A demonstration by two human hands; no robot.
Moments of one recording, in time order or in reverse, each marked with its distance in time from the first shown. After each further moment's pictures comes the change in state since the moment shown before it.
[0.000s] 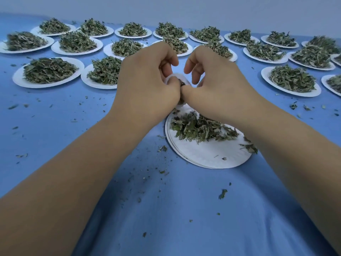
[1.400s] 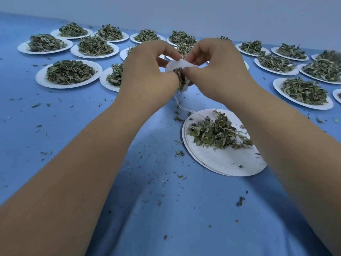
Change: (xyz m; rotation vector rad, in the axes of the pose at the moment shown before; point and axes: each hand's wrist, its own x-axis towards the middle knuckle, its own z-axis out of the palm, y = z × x) left_hand 0.022 -0.023 -0.020 -0.261 -0.018 -0.229; right_hand 0.049 -0.020 0.017 0.092 0.107 0.023
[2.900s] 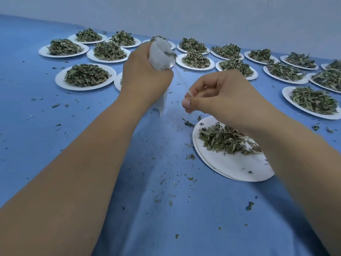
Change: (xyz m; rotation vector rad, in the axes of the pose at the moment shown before) left_hand 0.025 -0.032 -0.017 0.010 0.135 -0.056; right_hand -0.036 -0.002 -0.006 0.284 -0.333 0.085
